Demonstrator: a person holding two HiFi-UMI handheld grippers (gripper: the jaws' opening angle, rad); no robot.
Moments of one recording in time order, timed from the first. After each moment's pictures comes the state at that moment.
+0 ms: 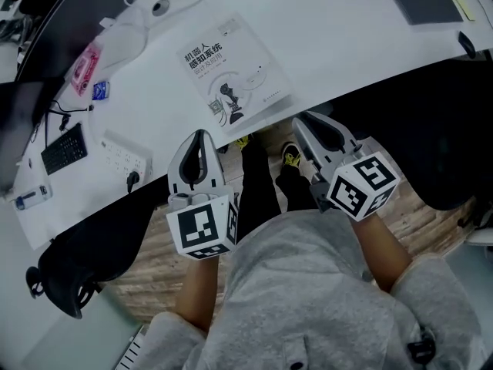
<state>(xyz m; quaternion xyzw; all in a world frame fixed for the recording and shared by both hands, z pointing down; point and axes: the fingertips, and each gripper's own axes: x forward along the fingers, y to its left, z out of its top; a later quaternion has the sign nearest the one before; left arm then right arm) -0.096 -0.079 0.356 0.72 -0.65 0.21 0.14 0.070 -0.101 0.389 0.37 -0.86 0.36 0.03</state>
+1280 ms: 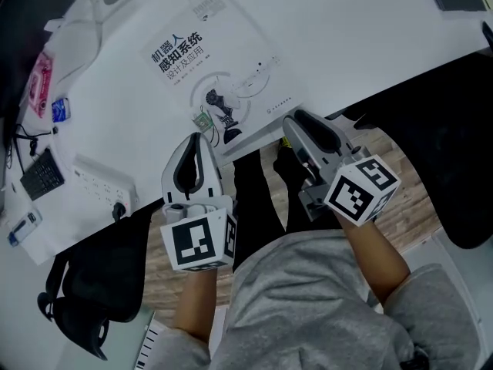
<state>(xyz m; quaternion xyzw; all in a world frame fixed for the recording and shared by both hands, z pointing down) -0.112 -0.119 0.460 0.73 -0.60 0.24 0.22 0.042 -0.133 0.494 0.40 -0.77 0.49 0.02</state>
